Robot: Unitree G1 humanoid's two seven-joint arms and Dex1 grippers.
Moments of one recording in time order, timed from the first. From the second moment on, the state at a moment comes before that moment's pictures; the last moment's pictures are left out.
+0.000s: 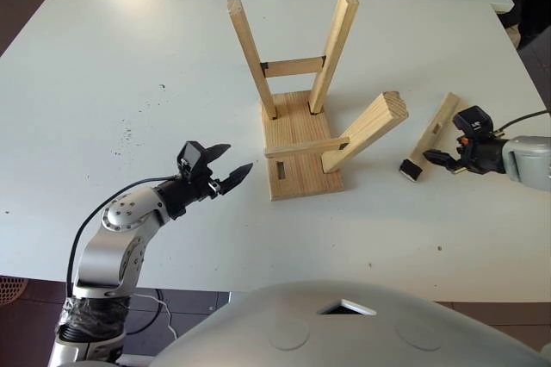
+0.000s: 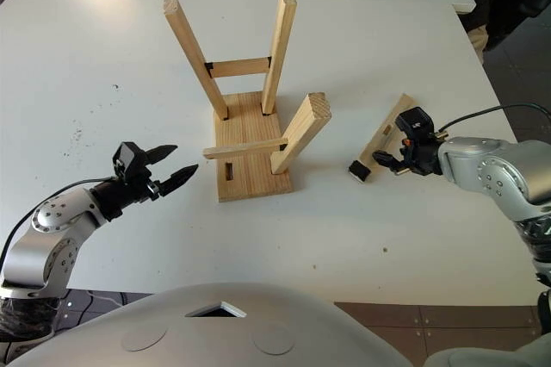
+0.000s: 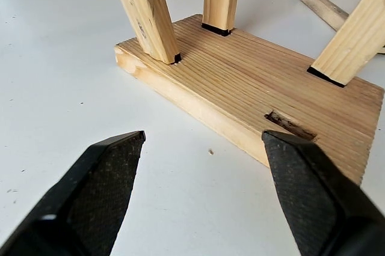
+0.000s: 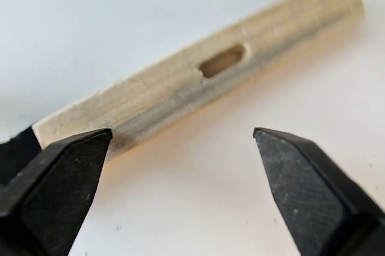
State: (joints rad) left arm 0.29 0.55 0.08 -0.40 -0.41 0.39 -0.70; right arm -0.15 -1.18 0.21 -0.20 0.89 1.06 0.18
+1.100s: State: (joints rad) left arm 0.26 0.54 0.08 -0.40 -0.41 0.40 -0.70; right arm -0.09 -0.68 0.00 -0.45 0.54 1.34 0.11
